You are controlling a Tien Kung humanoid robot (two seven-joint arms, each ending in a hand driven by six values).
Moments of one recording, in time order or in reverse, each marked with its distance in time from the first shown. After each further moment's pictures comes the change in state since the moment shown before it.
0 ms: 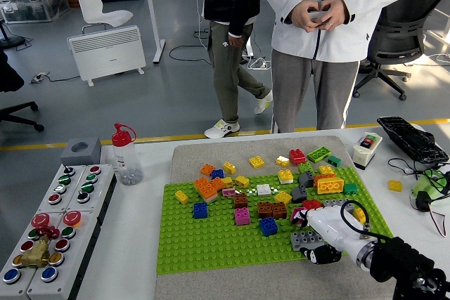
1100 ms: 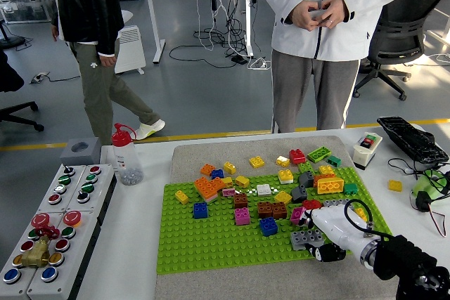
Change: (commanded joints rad) left arm 0.000 0.000 0.004 0.000 -0.004 -0.001 -0.002; right arm 0.009 -0.004 -0.007 -0.025 -0.004 0.011 -0.001
